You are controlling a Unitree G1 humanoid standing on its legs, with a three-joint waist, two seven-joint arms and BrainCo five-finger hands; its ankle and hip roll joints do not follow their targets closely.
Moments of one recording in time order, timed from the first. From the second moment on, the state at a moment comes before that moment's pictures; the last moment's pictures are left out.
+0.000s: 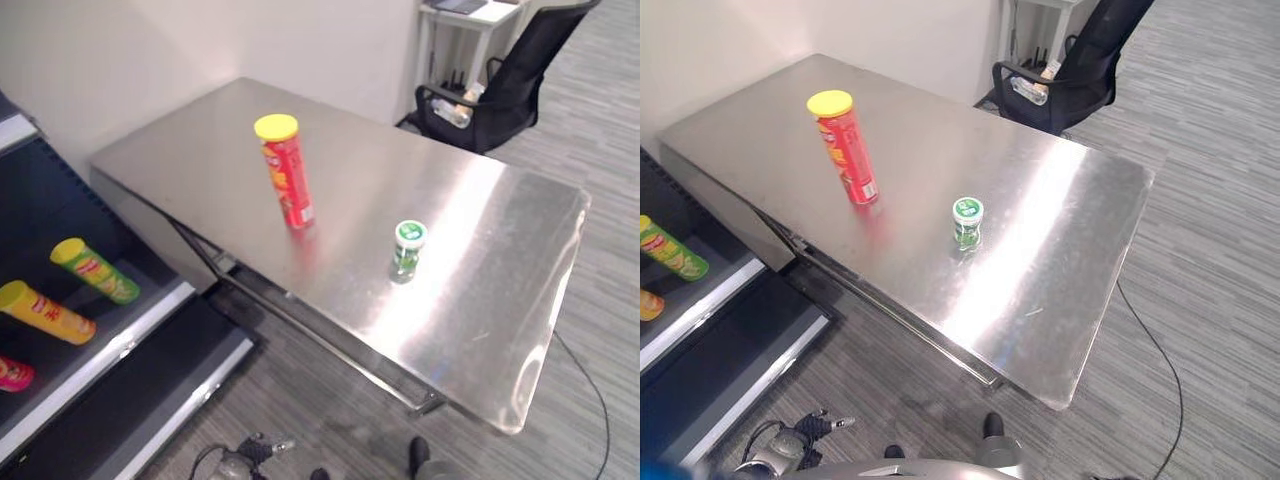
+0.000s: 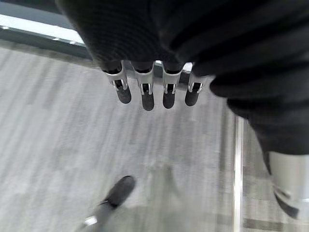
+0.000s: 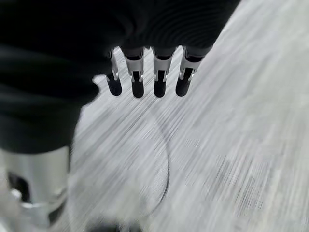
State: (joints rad) left arm -0.11 0.29 -0.31 1.23 0.02 0.00 0.07; right arm 0.07 -0.49 -0.13 1.38 0.10 0.08 -0.14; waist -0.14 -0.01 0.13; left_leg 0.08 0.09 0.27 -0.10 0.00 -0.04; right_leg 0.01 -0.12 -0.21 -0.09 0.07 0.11
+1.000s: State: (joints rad) left arm 0.00 0.26 -0.25 1.17 0.05 0.00 0.03; right arm -0.42 -1.17 0.28 0.35 -0.14 -0.11 -0.03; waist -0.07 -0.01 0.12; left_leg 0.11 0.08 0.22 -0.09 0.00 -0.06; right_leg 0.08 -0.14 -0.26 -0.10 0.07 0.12
